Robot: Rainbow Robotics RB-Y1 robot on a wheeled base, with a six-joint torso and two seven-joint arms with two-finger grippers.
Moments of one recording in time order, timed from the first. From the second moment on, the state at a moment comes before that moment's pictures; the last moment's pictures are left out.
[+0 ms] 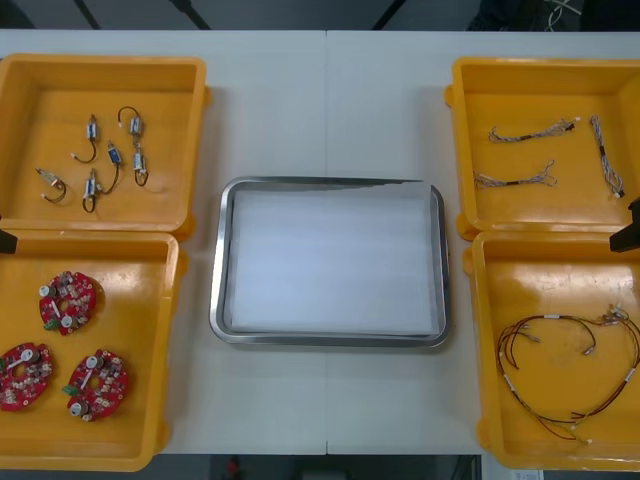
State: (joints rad) right arm -0.33 -0.85 -0.25 -1.94 -0.95 1.92 1.14; left arm 0.00 1.27 0.24 -2.20 1.15 1.51 -1.01
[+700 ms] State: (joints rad) right arm -0.29 -0.89 -0.21 -1.88 -0.96 1.92 1.14; left arm 0.00 1.27 0.24 -2.20 1.15 1.51 -1.01
